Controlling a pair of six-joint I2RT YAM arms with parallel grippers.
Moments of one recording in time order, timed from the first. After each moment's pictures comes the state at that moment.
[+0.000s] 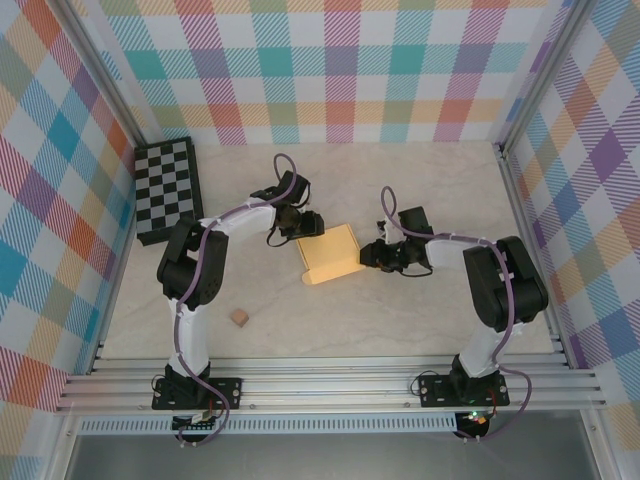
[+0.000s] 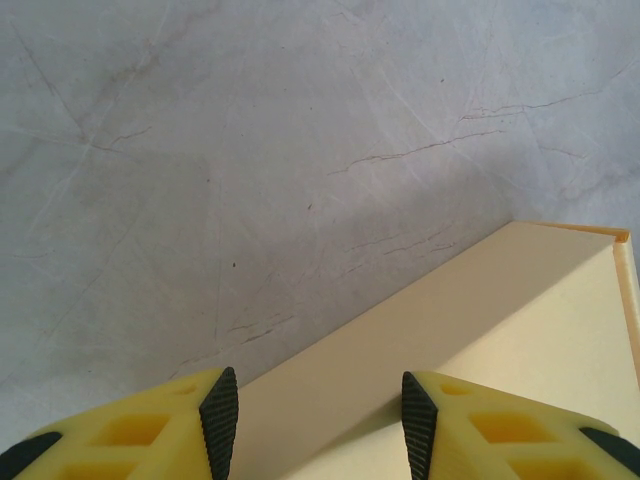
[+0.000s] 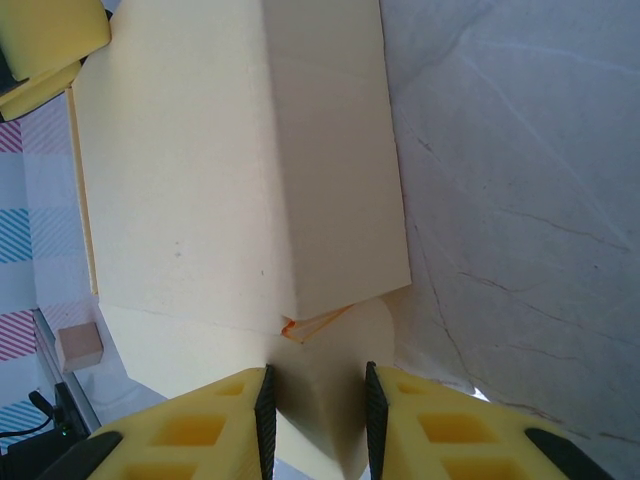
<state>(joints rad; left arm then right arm) -0.47 2.05 1.49 -0.53 0.20 -0.51 0.33 1.75 0.84 -0.10 -0.68 0.47</state>
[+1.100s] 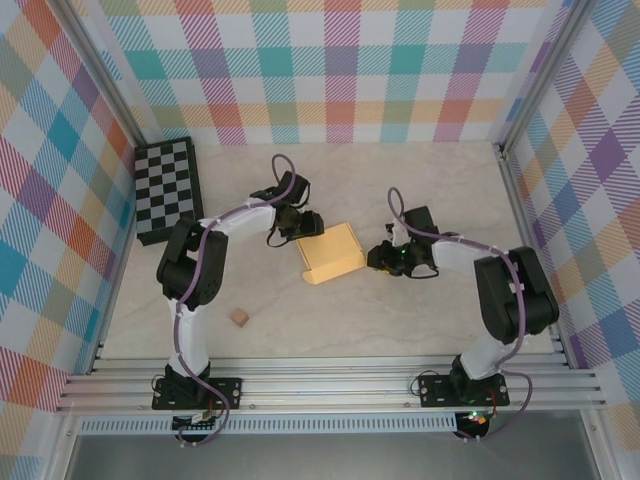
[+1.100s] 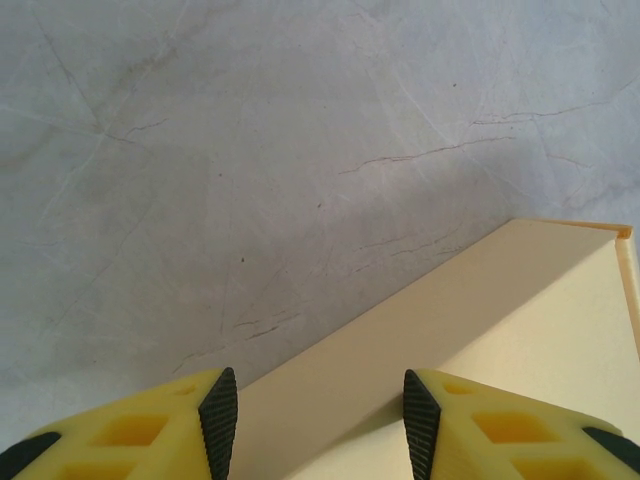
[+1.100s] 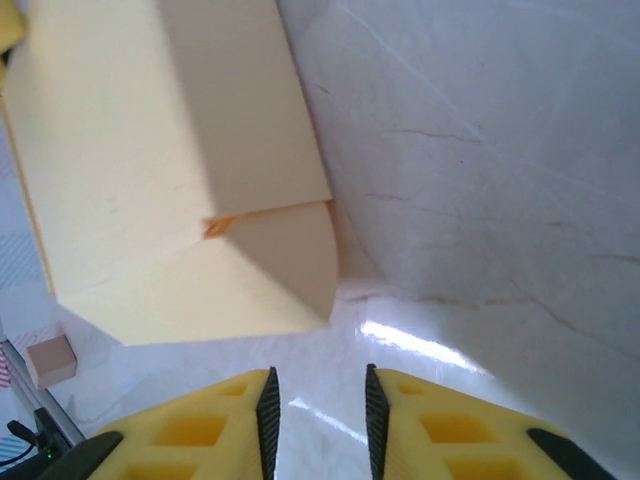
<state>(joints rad) -0.47 2.05 1.48 -0.53 0.19 -0.56 0.31 1.63 0.84 -0.28 -0.57 0.51</state>
